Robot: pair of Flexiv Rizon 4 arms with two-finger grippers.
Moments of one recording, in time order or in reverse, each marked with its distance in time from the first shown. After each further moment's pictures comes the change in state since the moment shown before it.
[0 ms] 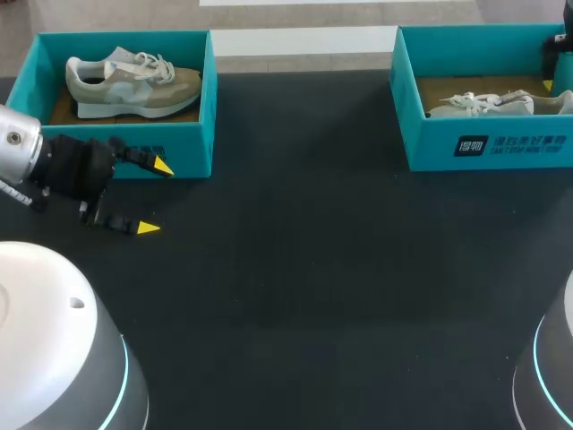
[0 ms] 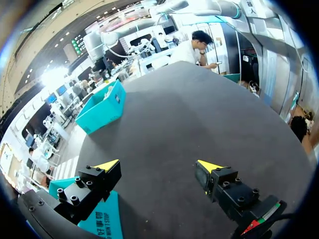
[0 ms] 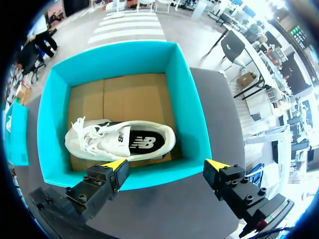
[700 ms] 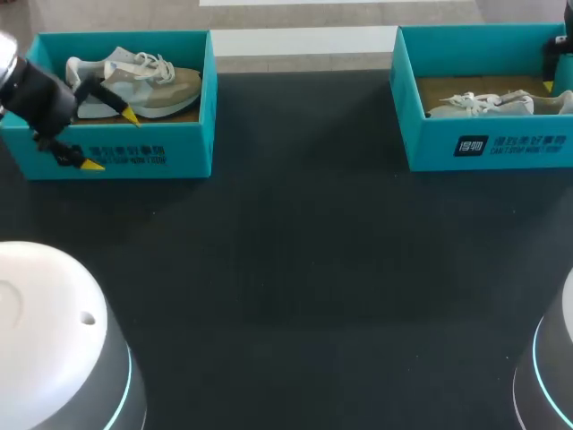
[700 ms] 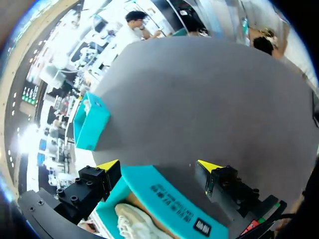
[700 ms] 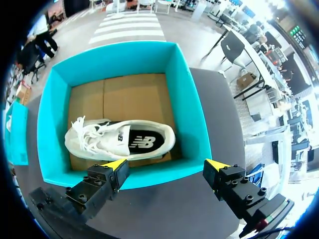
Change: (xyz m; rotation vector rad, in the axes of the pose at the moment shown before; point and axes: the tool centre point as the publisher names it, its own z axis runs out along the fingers) left arm -0.091 0.060 -0.074 -0.185 0.170 0.598; right arm -0.001 -0.002 0.000 -0.005 0.000 0.000
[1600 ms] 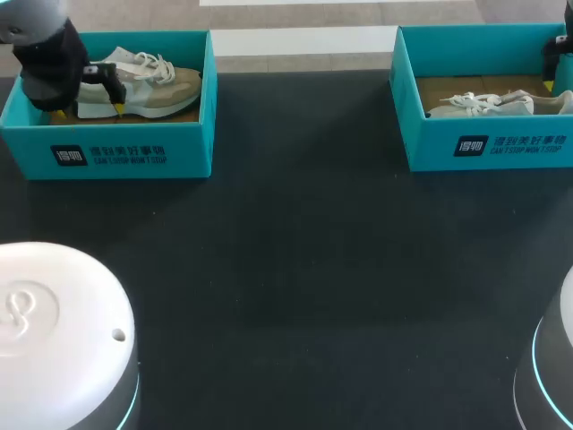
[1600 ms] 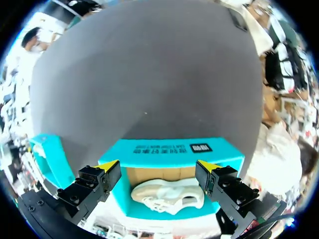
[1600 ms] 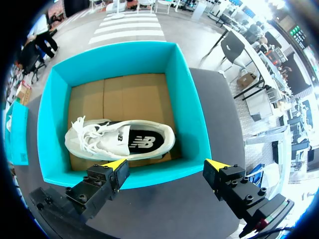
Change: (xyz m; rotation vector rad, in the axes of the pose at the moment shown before) left arm -0.019 0.053 -0.038 -0.296 0.528 0.698; right arm 0.000 0.000 0.000 0.000 0.001 0.000
